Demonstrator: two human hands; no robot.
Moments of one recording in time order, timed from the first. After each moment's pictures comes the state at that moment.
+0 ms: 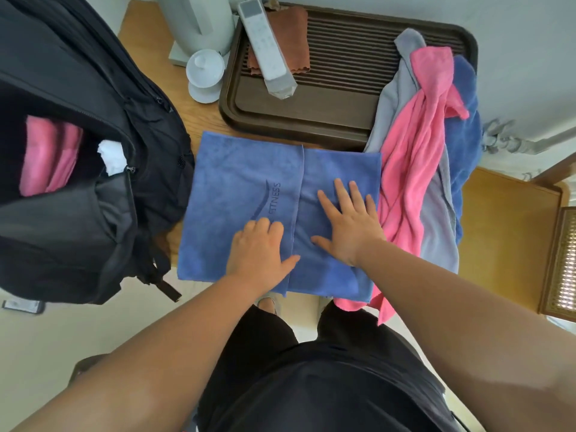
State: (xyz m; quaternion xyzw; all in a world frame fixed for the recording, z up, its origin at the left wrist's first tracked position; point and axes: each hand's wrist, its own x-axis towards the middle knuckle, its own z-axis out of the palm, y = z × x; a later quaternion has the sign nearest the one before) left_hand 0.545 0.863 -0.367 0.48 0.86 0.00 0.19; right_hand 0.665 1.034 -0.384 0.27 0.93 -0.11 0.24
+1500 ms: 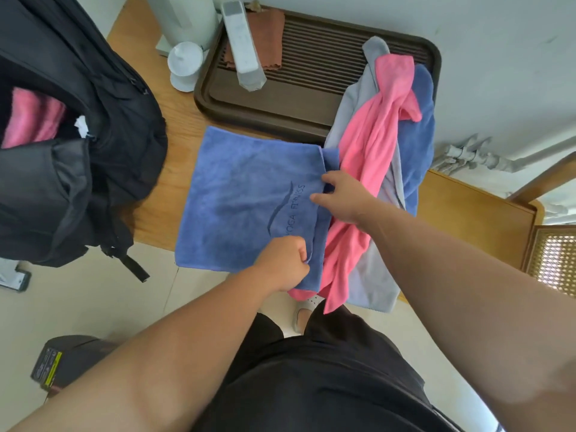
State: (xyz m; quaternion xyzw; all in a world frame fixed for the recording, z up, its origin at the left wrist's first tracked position) left_hand 0.654 0.929 -0.345 0.32 0.82 0.14 0.45; right_hand 0.691 1.113 -0.352 0.33 0.82 -0.45 0.09
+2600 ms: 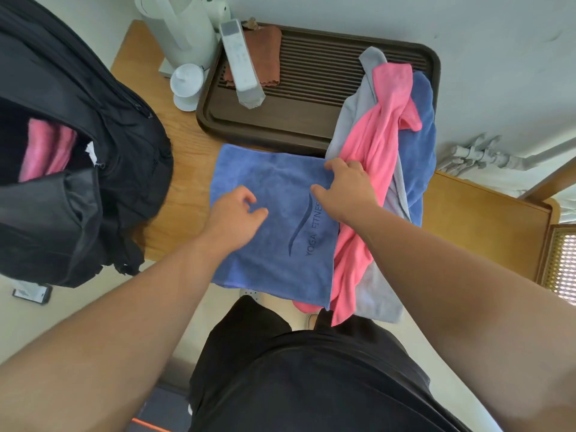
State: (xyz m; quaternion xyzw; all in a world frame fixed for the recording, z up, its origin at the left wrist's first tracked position) left_hand 0.543 0.931 -0.337 0.19 0.91 0.23 0.30; right_hand 0.669 1.118 -0.332 0.42 0.84 -0.33 0.08
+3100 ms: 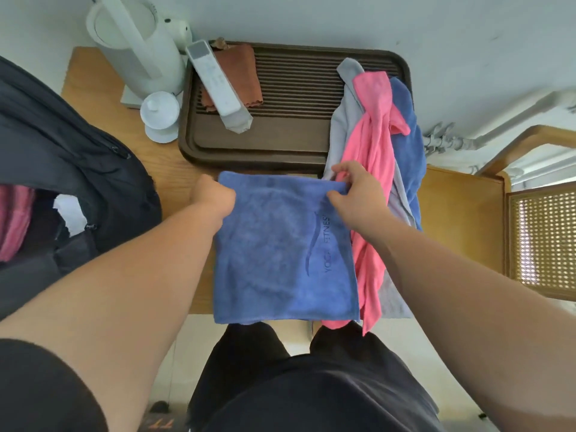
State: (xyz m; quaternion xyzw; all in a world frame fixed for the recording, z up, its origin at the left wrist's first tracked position) left_hand 0.422 0.978 -0.374 0.06 0.90 0.27 0.35; right_hand 0.656 1.105 -0.319 0.52 0.76 -0.39 -0.07
